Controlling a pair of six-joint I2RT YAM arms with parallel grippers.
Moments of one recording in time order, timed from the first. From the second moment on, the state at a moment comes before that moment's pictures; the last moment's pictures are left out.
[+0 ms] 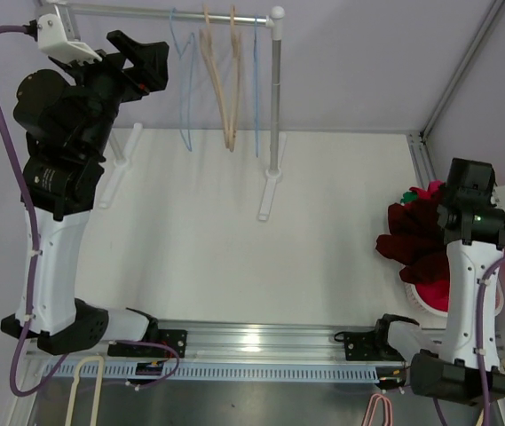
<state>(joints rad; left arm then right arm) -0.34 1.35 2.12 -0.50 -0.16 -0.33 -0.24 1.05 1.32 -1.07 0.70 0.96</state>
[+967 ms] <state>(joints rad) -0.46 0.56 1.01 -0.61 -0.19 -0.39 0.45 0.91 1.27 -0.85 0.27 0.43</state>
